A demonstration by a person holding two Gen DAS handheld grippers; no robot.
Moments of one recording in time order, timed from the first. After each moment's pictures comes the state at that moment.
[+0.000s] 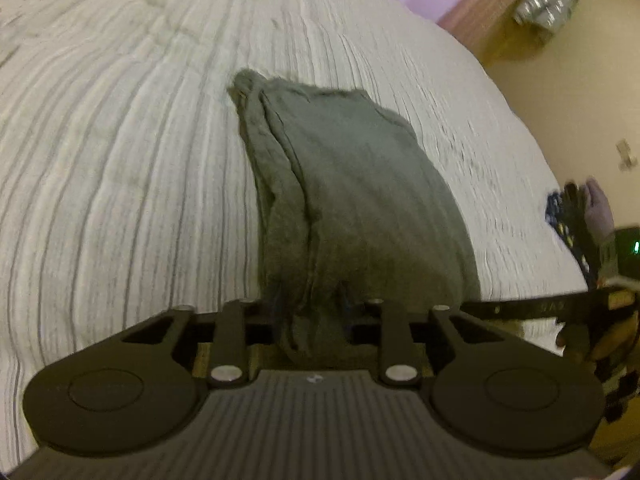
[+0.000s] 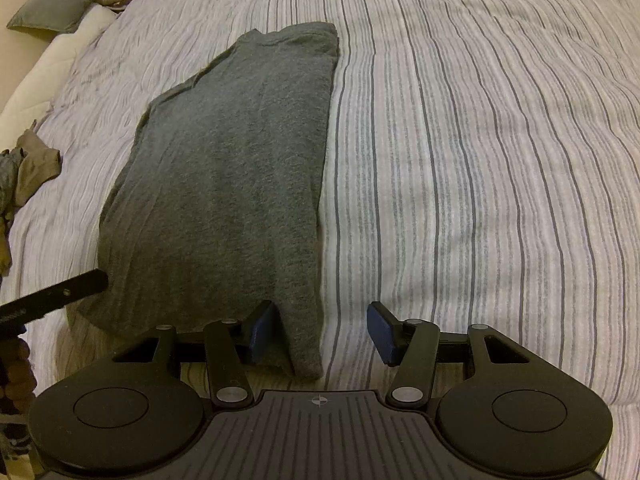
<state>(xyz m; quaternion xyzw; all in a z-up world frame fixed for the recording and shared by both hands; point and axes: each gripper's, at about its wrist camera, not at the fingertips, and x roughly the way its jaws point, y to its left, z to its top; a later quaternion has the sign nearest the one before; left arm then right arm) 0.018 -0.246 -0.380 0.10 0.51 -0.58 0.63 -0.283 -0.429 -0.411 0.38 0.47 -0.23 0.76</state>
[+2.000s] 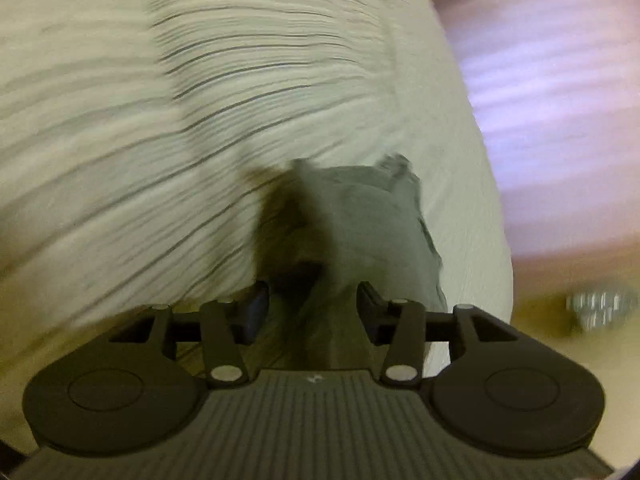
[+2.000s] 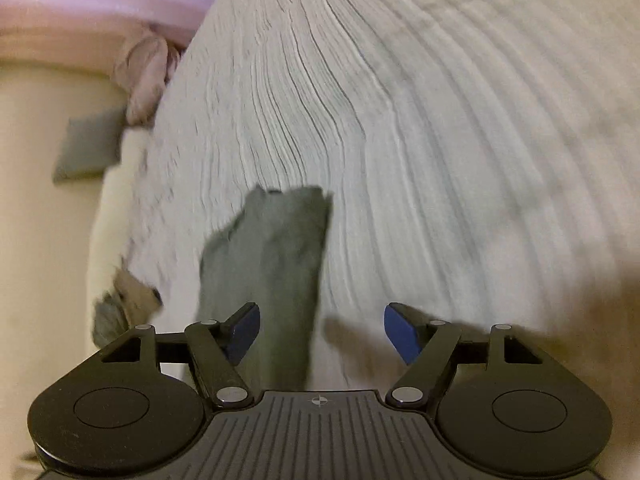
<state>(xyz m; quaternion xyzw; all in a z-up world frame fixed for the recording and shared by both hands) 0.012 -0.147 -0.420 -0.29 0.60 -0.29 0.69 -0.290 -0.542 -0.436 0.61 0.30 -0.15 0.72</state>
